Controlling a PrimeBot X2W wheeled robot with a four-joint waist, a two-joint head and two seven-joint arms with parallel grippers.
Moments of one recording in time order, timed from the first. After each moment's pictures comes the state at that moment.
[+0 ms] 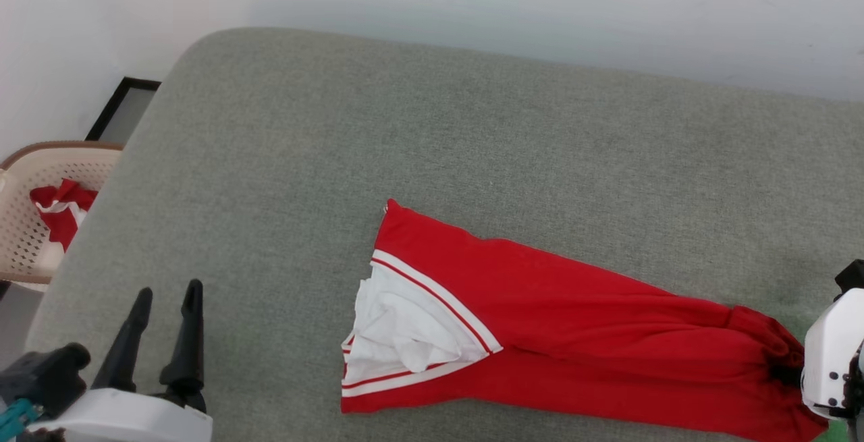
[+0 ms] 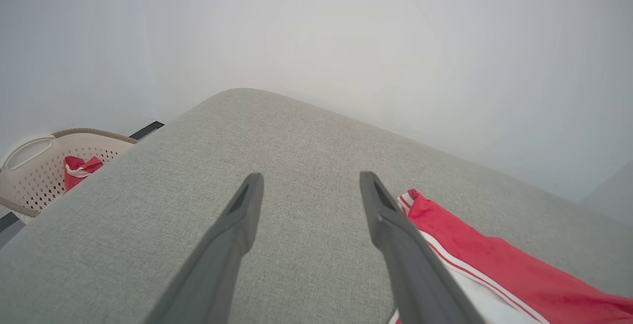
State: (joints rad) left arm 0.01 0.59 -0.25 -0.07 -0.90 0.18 -0.26; right arm -0.30 -0.38 -0.05 0.41 0.56 0.13 0.99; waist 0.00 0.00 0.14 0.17
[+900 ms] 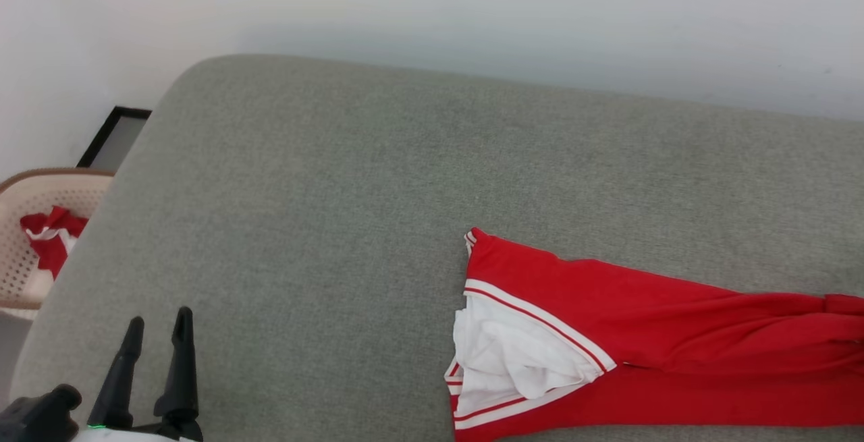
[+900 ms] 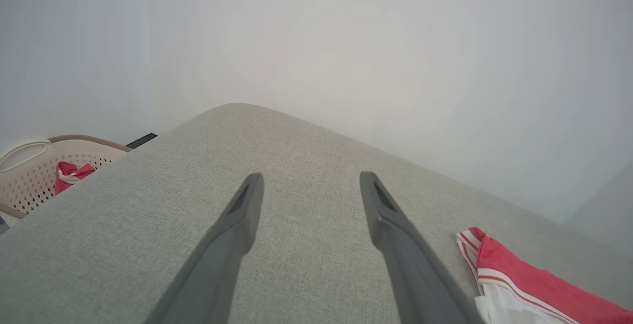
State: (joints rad) left arm 0.11 0.42 -0.07 -0.04 -0.75 0.03 -0.26; right arm -0.41 -0.55 -0.17 0.58 0.43 0.13 0.95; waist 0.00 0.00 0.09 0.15
